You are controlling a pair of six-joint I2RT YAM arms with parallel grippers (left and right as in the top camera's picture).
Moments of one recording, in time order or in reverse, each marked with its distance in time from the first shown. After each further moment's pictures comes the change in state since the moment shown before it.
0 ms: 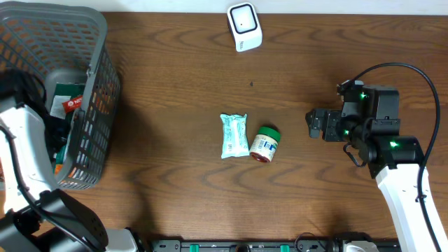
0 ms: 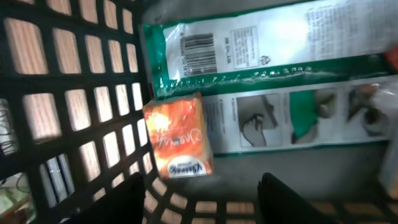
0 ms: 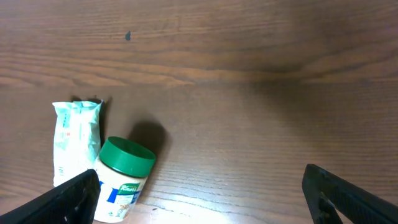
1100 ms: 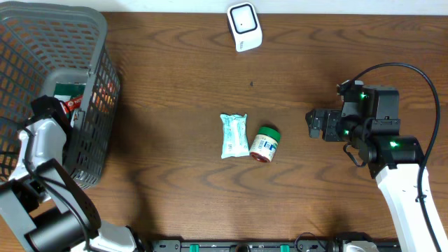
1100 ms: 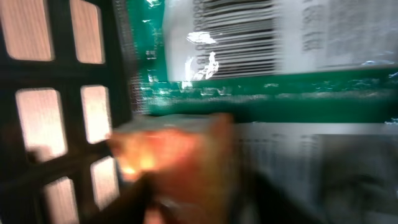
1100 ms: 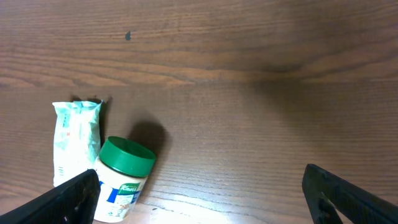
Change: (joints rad) left arm 0.000 0.119 -0.310 0.318 -0.086 -0.054; right arm 0.000 0.000 0.000 0.000 0.000 0.000
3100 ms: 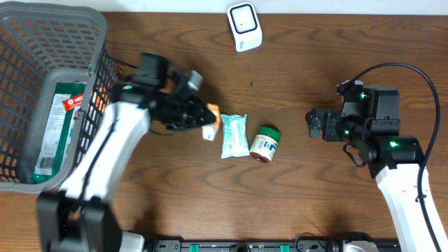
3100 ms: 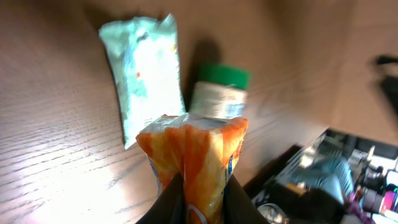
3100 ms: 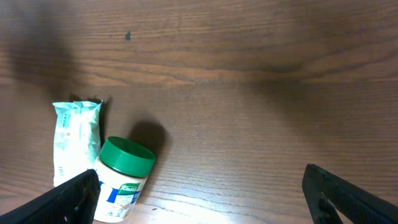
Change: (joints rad) left arm -0.760 -0.089 0.189 0.015 1.085 0.611; right arm 0.000 0.000 0.000 0.000 0.000 0.000
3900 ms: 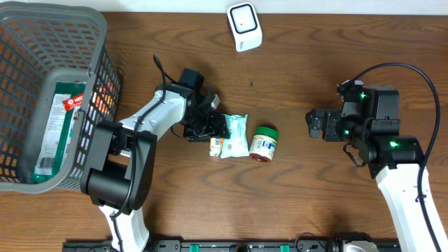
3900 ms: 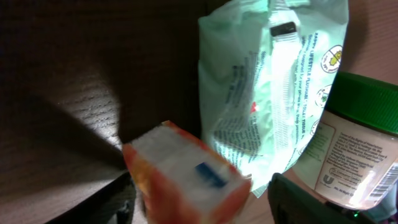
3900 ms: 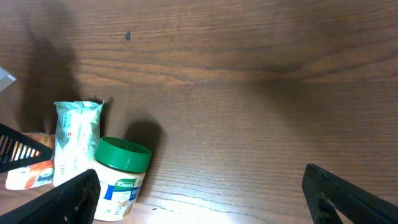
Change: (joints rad) left arm -0.088 0.334 -0.006 0.126 -0.161 0.018; right arm 0.000 0.000 0.000 0.000 0.000 0.000
